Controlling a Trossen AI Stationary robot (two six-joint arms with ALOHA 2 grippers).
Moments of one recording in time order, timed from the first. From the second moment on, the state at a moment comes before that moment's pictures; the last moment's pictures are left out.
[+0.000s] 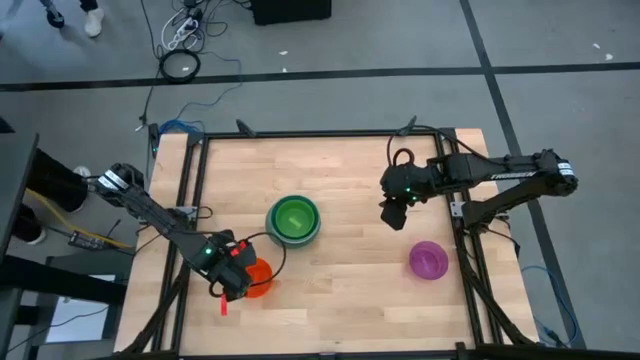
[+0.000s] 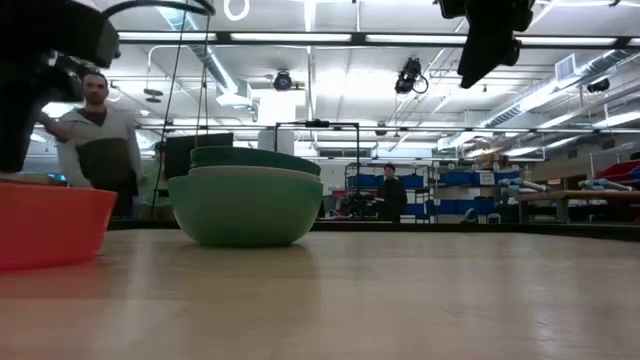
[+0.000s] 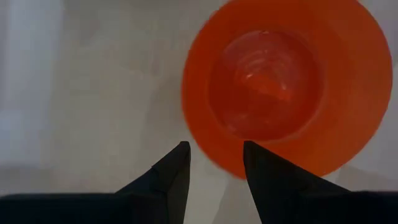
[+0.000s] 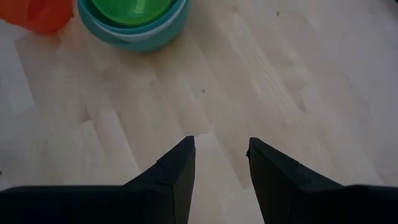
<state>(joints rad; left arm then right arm) -0.64 1.43 0.93 -0.99 -0.16 -0.96 0.04 1.21 1.18 -0.99 0.17 0.49</state>
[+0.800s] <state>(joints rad) -0.64 1.43 0.73 -0.72 -0.22 -1.05 -0.01 1.21 1.18 -0.95 0.17 0.38</state>
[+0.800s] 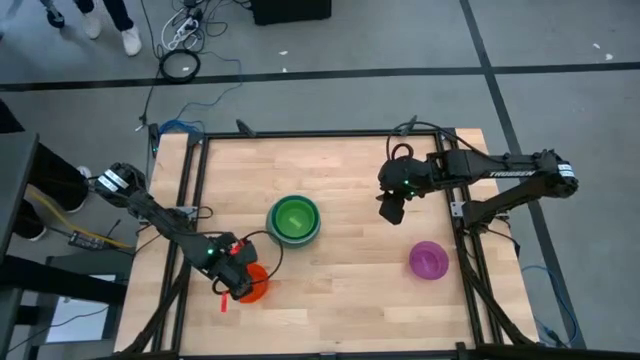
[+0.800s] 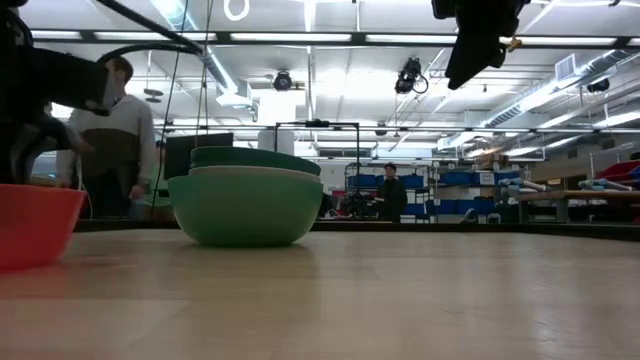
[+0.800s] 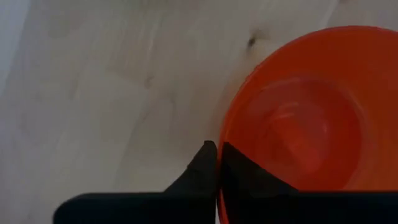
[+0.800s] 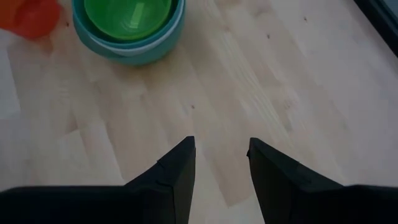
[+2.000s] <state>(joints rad) -0.05 1.28 1.01 -0.69 -0.51 -0.58 -0.02 1.21 1.18 -0.94 0.25 0.36</state>
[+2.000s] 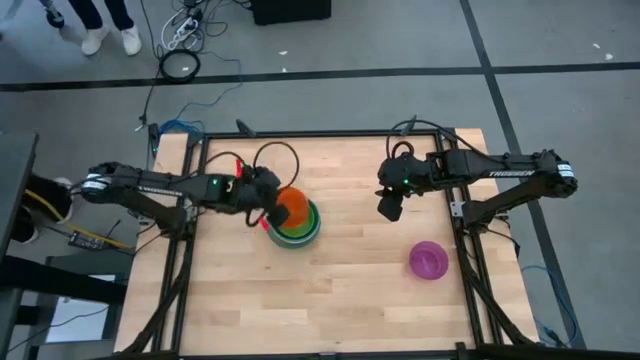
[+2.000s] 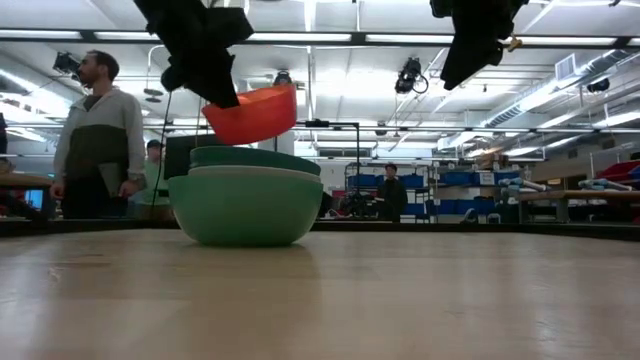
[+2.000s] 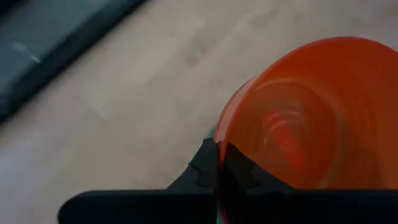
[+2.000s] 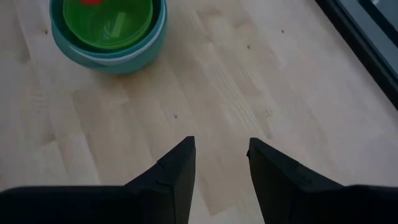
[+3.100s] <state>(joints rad) 0.04 1.35 1.05 -0.69 -0.27 -0.59 0.00 1.21 1.18 -0.95 0.24 0.42</state>
